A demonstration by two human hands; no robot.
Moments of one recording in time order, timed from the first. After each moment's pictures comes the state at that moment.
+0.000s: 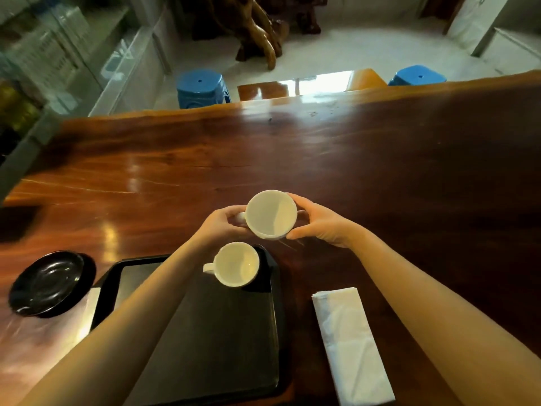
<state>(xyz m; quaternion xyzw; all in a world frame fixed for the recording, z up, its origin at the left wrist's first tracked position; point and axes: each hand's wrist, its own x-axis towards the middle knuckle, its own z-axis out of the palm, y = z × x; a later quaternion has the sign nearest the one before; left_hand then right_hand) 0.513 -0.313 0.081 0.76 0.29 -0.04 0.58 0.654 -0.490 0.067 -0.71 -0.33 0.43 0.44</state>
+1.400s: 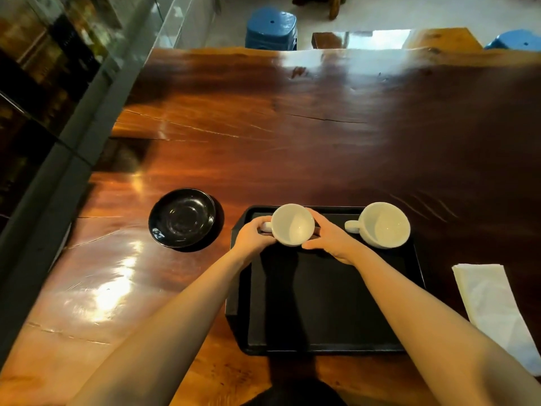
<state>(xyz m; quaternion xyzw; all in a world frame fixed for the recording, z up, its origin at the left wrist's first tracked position) 0.306 -0.127 -0.054 0.69 0.41 -0.05 0.59 0.440 -0.275 -0.056 -0.74 -0.21 0.51 0.39</state>
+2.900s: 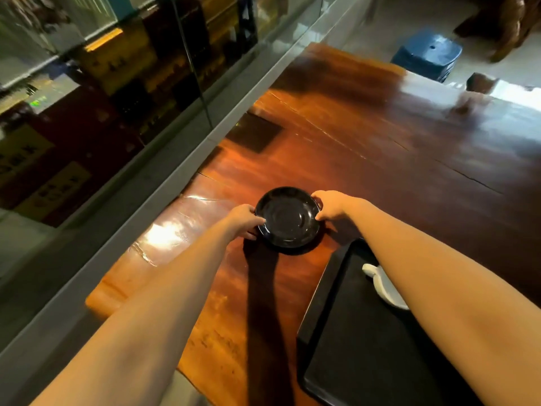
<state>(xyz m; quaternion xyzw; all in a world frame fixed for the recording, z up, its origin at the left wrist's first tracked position) 0.174 0.044 -0.039 0.56 0.60 -0.04 0.58 0.384 -0.002 -0.024 -0.74 -0.55 0.39 -0.09</state>
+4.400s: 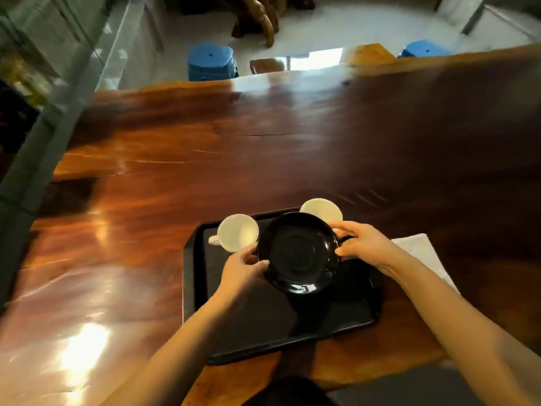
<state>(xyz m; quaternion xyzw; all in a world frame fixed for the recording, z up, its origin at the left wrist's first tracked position) 0.296 -0.237 0.022 0.64 0.35 -0.03 0.68 0.446 -0.429 0.057 -0.80 -0.09 0.40 0.44</state>
